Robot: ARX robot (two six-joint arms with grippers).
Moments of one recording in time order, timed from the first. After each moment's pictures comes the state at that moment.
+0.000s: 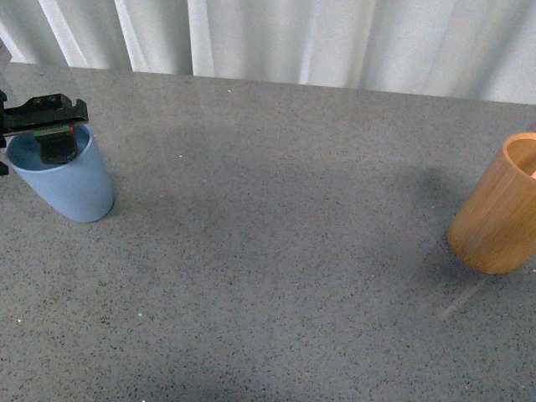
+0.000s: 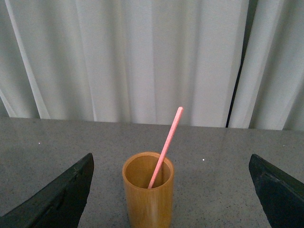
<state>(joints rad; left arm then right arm) -0.02 1.90 0.99 -0.04 -0.13 -0.23 0.00 0.00 0.02 0.00 0.00 -0.01</state>
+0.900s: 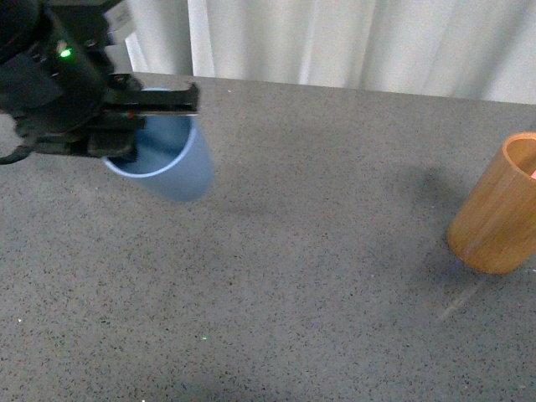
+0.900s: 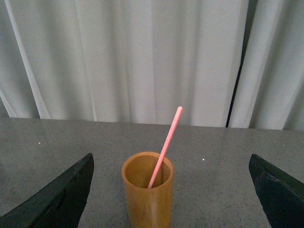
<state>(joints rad) -0.35 1.81 1.12 -0.34 -0.09 -0.22 0.00 0.00 0.02 0.00 0.00 -0.01</state>
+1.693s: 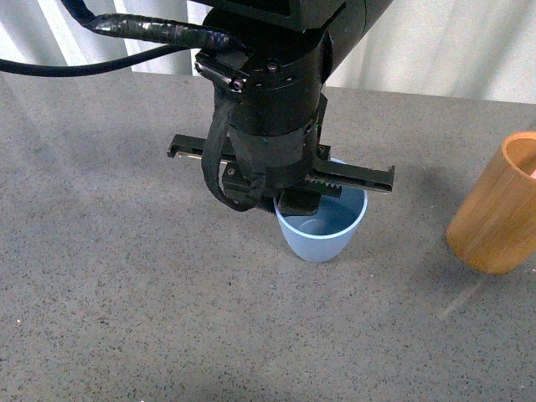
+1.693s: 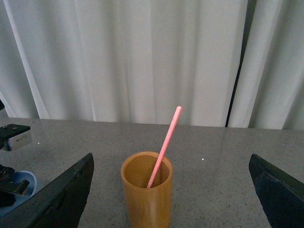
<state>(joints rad) -0.62 2.14 1.45 -0.52 -0.13 -0.33 0.00 0.00 0.02 0.00 0.00 -0.01</state>
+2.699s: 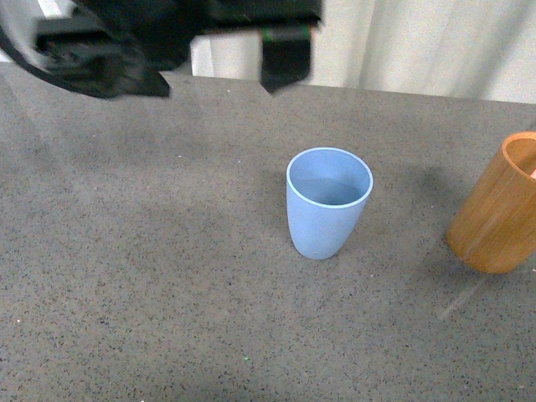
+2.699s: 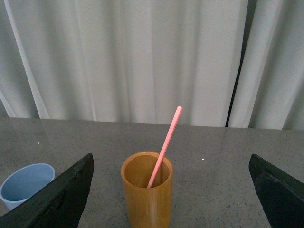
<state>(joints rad) -0.46 1.71 1.15 -0.23 -0.14 -0.34 0.00 0.00 0.02 0.00 0.00 -0.01</state>
